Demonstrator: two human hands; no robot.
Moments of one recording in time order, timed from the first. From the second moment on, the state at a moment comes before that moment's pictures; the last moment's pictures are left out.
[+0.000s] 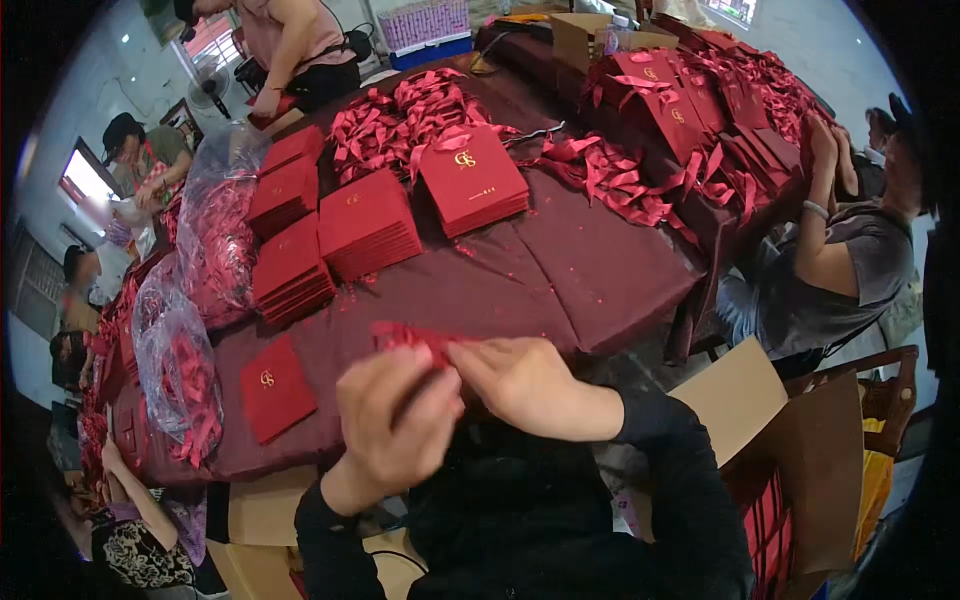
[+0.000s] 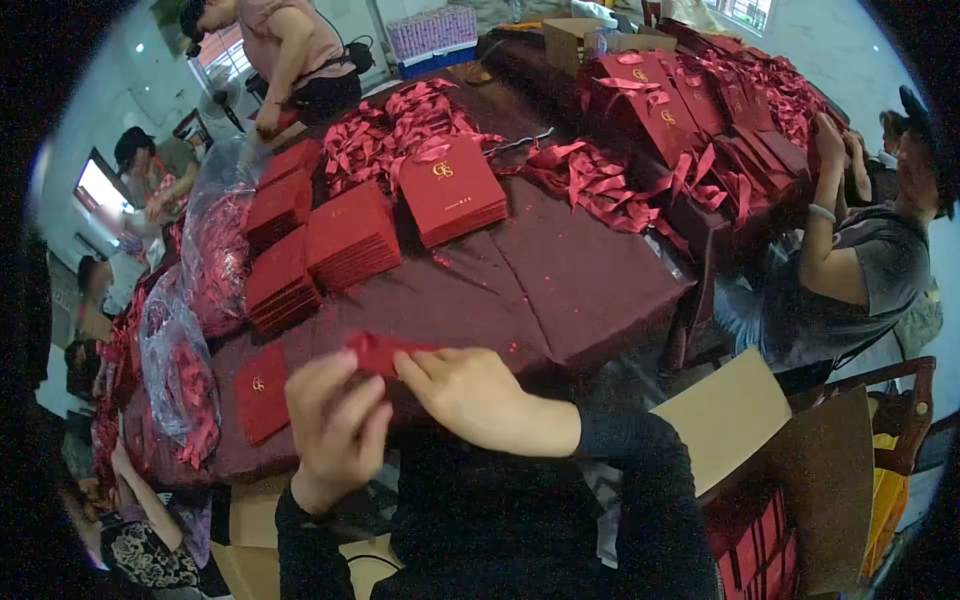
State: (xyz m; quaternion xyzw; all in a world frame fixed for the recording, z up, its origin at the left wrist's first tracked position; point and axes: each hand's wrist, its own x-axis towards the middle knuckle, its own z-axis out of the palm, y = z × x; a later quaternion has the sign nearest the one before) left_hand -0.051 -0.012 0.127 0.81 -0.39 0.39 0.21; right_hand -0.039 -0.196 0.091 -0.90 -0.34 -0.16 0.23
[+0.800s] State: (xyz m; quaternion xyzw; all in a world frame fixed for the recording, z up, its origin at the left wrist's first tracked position) left_hand 0.049 -0.004 -0.001 0.98 -0.08 0.19 0.08; right_hand 0.187 -0.404 -0.001 -0.95 -0.14 -0.28 0.10
